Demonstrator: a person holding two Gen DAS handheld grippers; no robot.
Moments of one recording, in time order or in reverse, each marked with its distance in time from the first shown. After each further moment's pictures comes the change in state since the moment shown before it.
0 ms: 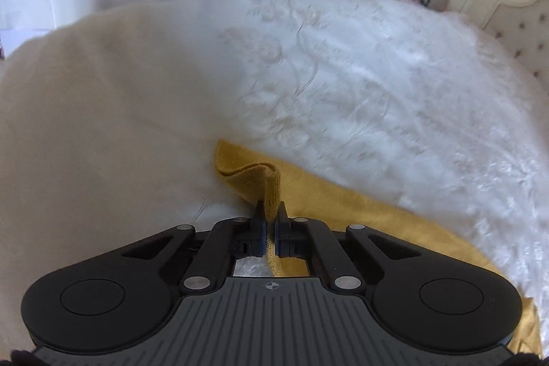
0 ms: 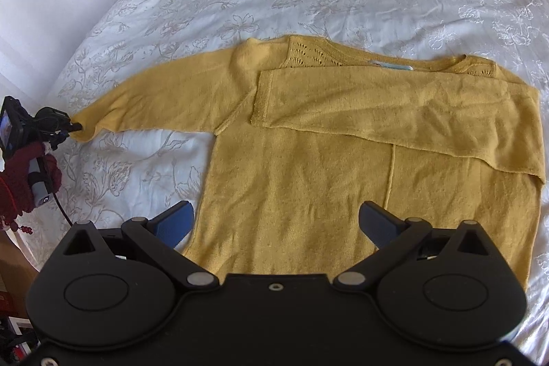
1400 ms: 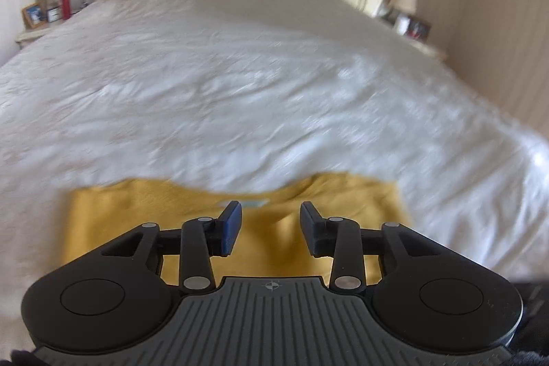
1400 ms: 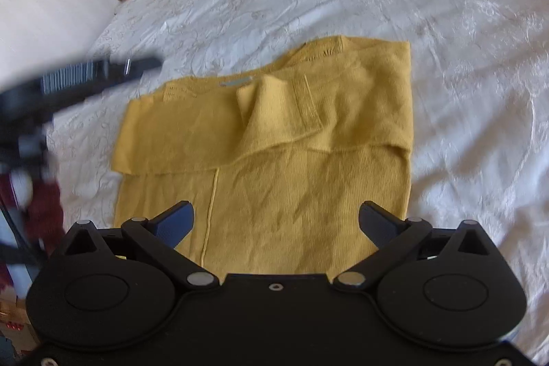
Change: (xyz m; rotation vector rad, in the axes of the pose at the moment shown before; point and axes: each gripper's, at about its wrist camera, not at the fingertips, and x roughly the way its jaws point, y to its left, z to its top) left arm -0.144 -0.355 -0.255 0.841 0.026 -0.551; right arm -0.046 -0.189 -0.019 0.201 -0.128 0.034
